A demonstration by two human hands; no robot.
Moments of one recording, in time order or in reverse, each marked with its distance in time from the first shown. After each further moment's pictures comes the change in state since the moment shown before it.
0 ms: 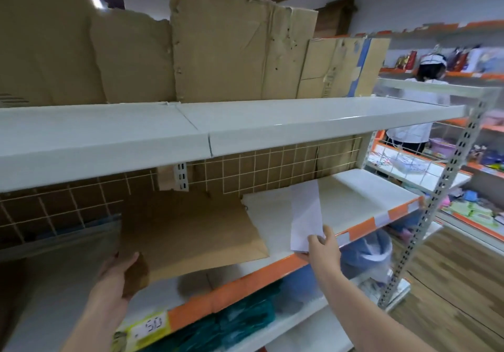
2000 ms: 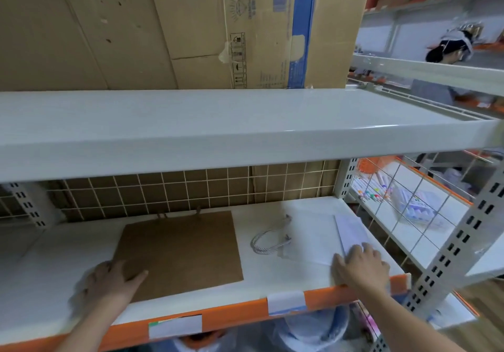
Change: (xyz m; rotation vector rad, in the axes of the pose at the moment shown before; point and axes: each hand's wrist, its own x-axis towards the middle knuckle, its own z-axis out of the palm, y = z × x) left_hand -0.015 -0.201 0.407 1.641 0.402 -0.086; right_hand 0.529 0.031 -0.279 -1.375 -0.185 -0.316
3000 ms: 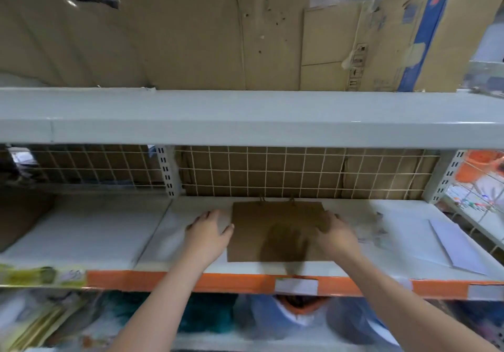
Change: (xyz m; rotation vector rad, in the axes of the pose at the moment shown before) left_hand -0.031 -0.087 -0.090 -0.225 0.179 0.368; right_hand -0.159 -0.249 -0.032 0.420 -0.079 -0.392
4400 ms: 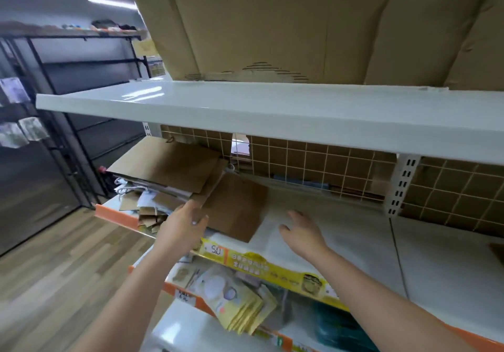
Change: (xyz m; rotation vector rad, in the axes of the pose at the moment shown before) left_hand 0.011 -0.555 -0.278 -0.053 0.229 -0.319; right_hand -0.114 -0.552 0.331 0.020 -0.431 -0.425
